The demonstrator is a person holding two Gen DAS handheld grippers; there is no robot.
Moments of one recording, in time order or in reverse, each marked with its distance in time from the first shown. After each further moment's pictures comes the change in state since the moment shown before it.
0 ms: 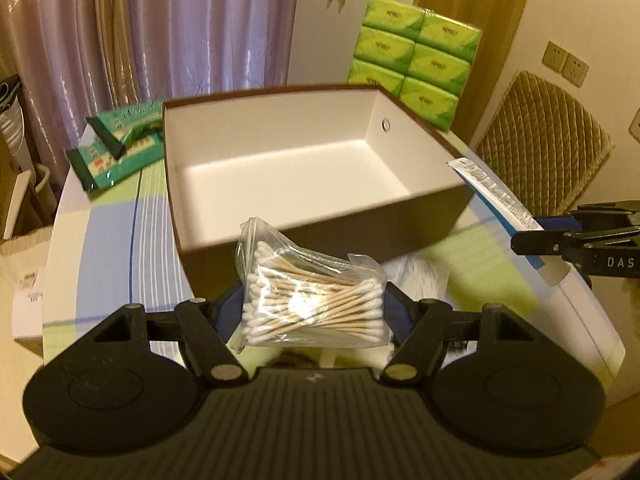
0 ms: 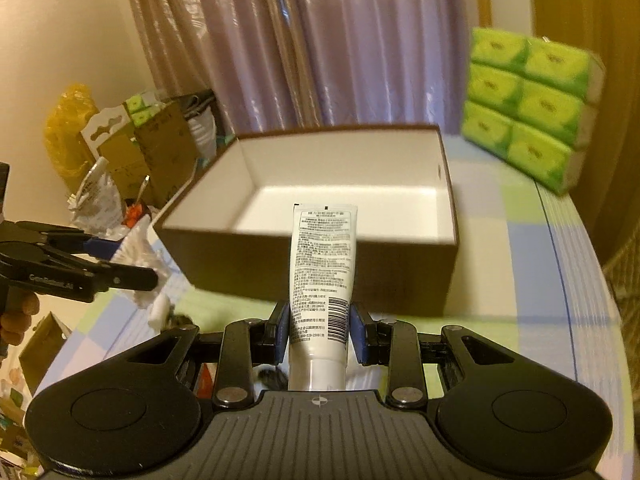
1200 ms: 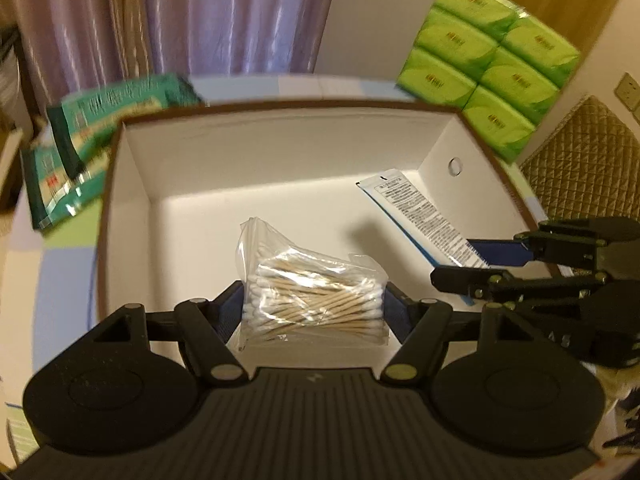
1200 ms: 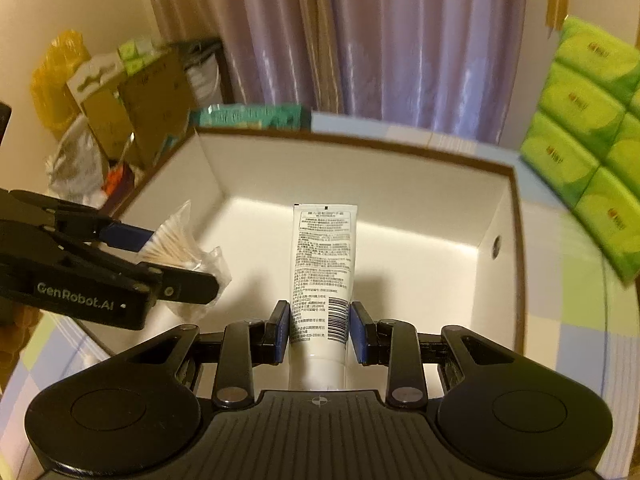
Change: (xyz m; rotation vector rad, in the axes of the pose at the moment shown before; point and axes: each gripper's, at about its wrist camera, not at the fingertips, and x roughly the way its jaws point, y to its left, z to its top) left arm 0.146 0.026 0.113 -0.129 0.185 0.022; right arm 0.171 -0.037 0.105 -0.098 0.205 0.020
